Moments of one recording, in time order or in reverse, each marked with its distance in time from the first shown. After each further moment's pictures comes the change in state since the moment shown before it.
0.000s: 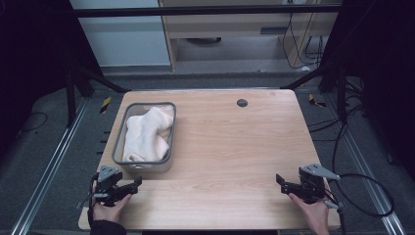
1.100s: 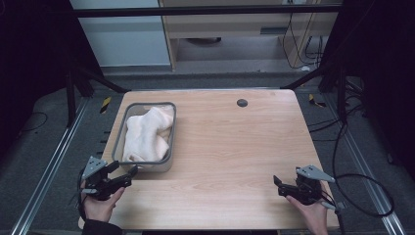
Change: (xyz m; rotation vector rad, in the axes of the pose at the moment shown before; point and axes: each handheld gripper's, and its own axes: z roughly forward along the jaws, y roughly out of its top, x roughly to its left) left arm -0.004 0.036 -0.035 -0.160 -0.073 0.009; right arm 0.009 -0.004 0.002 -0.014 -0.011 -0.081
